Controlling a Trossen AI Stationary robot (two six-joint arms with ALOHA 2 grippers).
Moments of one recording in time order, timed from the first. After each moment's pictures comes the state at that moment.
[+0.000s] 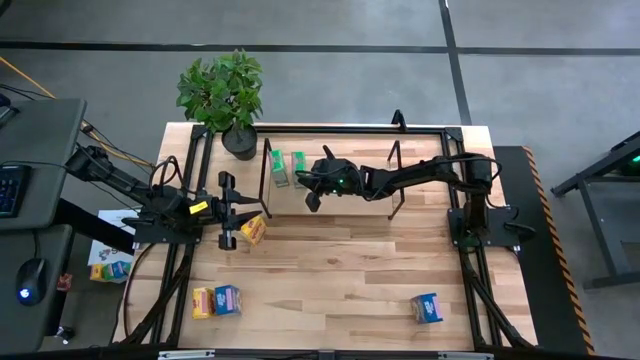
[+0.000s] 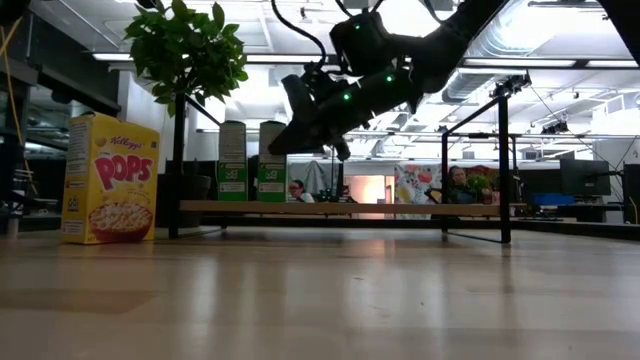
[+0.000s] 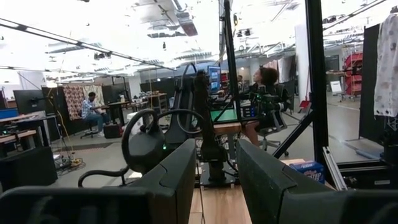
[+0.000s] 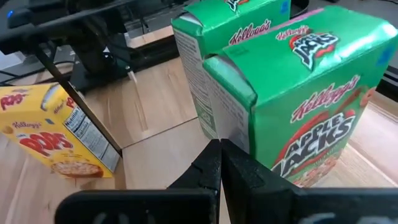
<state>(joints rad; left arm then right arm) -0.45 0.71 0.37 0.63 -0.51 0.27 -0.16 1.93 1.13 0.43 0.09 0.24</state>
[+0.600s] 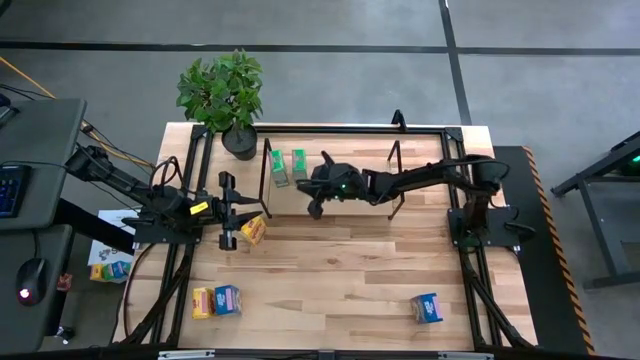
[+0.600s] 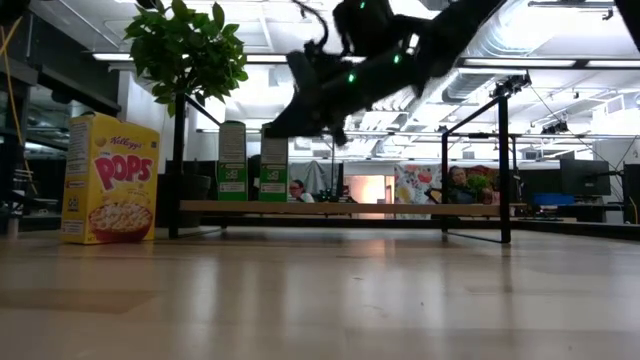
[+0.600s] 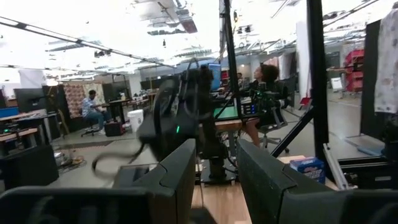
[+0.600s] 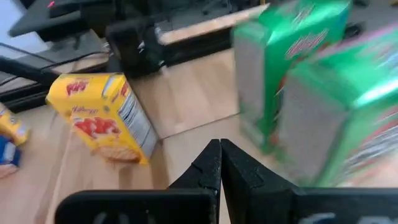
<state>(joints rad) -0.45 0.71 0.37 0.62 -0.52 0.27 -0.11 1.86 1.13 0.36 0.09 0.20</state>
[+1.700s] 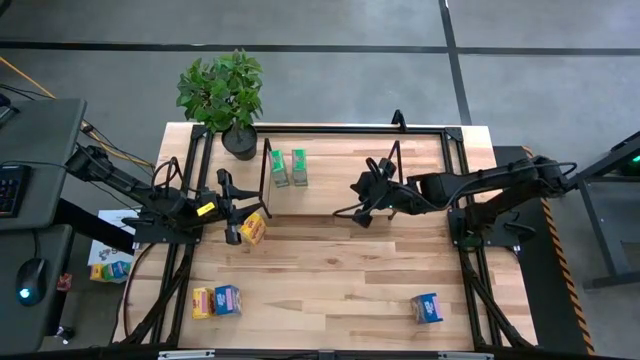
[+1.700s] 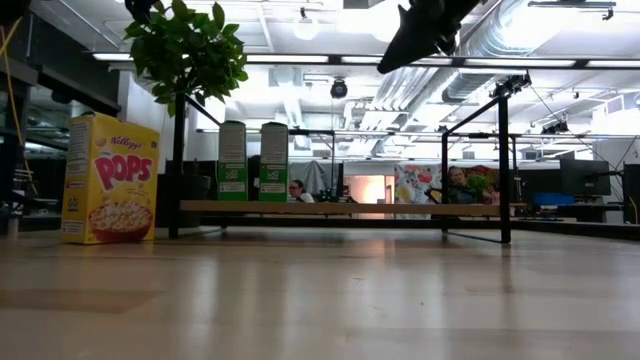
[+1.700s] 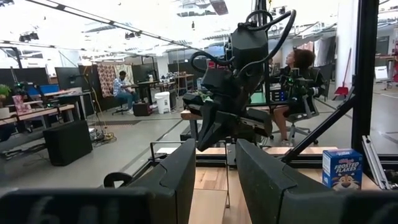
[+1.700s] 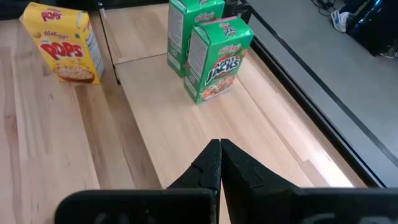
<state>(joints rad) -0.45 0.71 0.37 0.57 -0.66 0.24 0.13 1.37 1.12 -0.49 0.55 0.26</state>
